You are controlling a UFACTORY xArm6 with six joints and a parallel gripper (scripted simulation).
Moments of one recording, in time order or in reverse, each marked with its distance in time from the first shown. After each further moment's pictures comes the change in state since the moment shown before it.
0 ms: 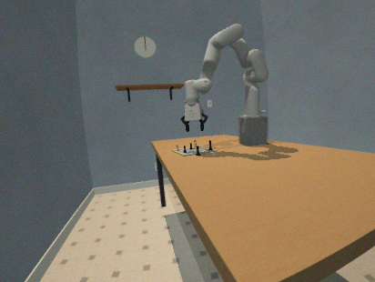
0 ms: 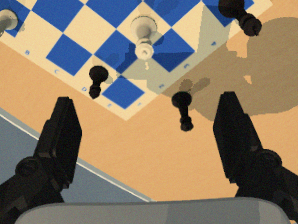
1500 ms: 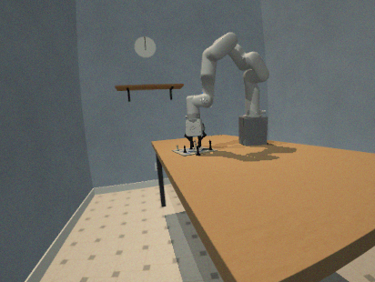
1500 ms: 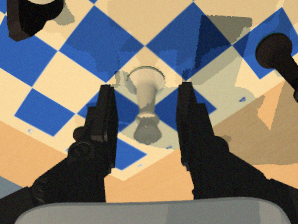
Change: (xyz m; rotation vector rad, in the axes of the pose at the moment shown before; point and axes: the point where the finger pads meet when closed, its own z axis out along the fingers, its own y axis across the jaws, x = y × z) arm 0.000 0.000 0.089 0.001 0.000 0.000
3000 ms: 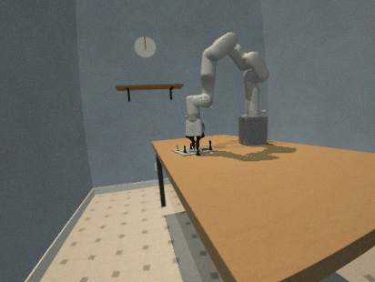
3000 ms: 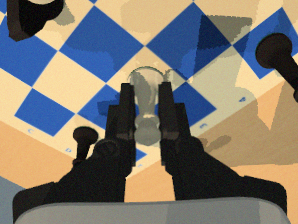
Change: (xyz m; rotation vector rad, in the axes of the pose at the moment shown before) arm 0.000 0.000 0.000 0.000 0.000 0.000
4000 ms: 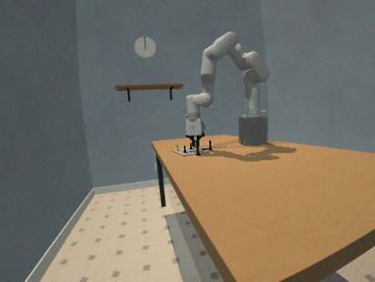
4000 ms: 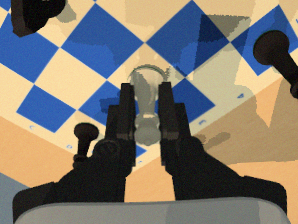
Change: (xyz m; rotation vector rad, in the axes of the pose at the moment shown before) arm 0.000 0.000 -0.004 0.000 0.000 0.000
